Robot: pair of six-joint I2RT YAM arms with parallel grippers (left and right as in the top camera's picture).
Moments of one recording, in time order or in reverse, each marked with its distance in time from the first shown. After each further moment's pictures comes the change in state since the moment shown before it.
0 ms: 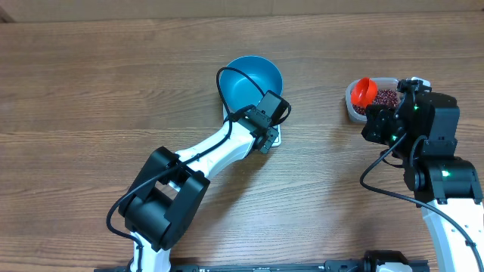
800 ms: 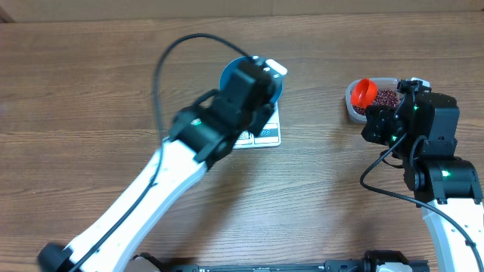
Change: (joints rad) left arm 0.027 -0.494 0.183 -0.323 0.031 0.082; right arm 0.000 0.000 0.000 -0.007 0.000 0.000
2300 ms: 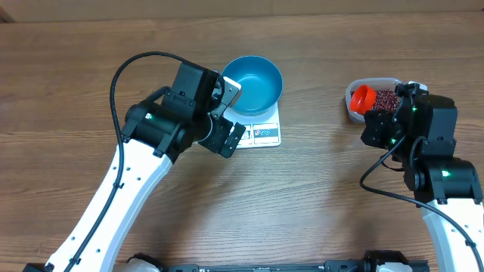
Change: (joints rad) left arm 0.197 -0.058 -0.029 -0.286 0.248 0.049; right arm 0.000 0.000 0.000 -0.045 0.000 -0.029
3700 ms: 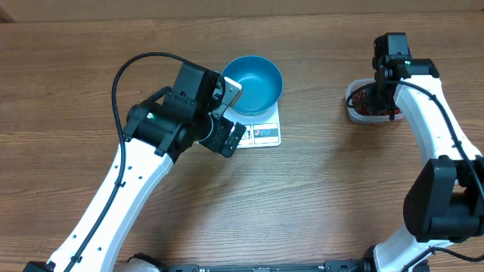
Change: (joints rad) left arm 0.000 0.004 -0.005 0.007 0.000 0.000; right arm 0.001 0.788 0.498 -0.259 0.533 -0.378
